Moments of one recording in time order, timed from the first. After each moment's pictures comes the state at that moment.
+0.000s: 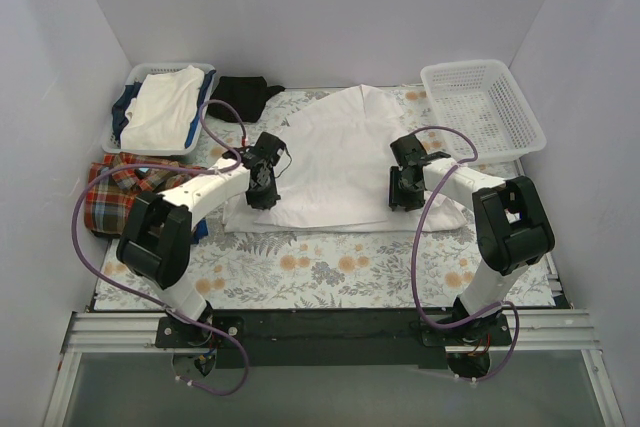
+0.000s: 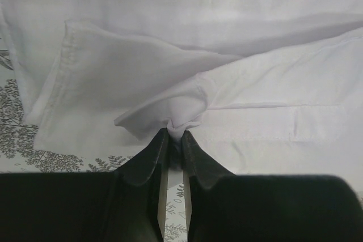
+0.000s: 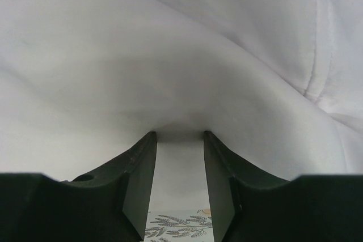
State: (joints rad) left arm -0.48 1.67 1.14 -0.71 -0.21 -0.63; right arm 0.40 1.72 1.05 -0.55 0.10 0.42
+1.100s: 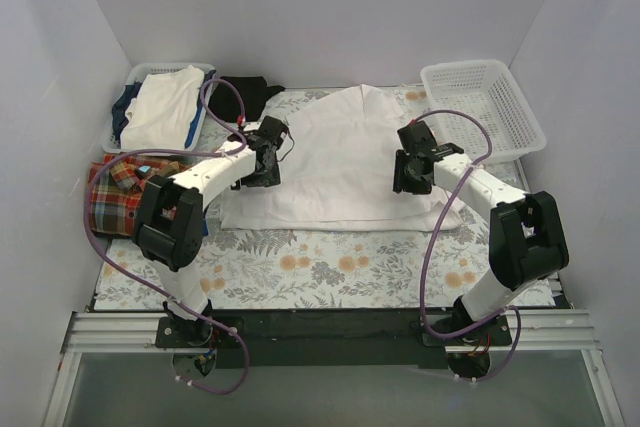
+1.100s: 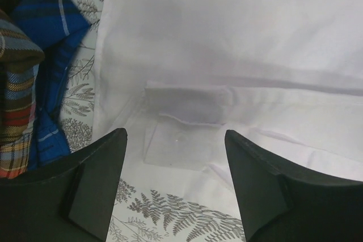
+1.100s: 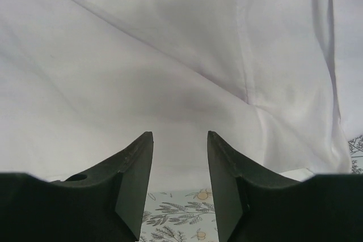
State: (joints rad) left arm -0.46 1.80 1.33 -0.80 -0.50 -0.58; right arm 0.39 1.61 1.12 -0.60 0.16 0.41
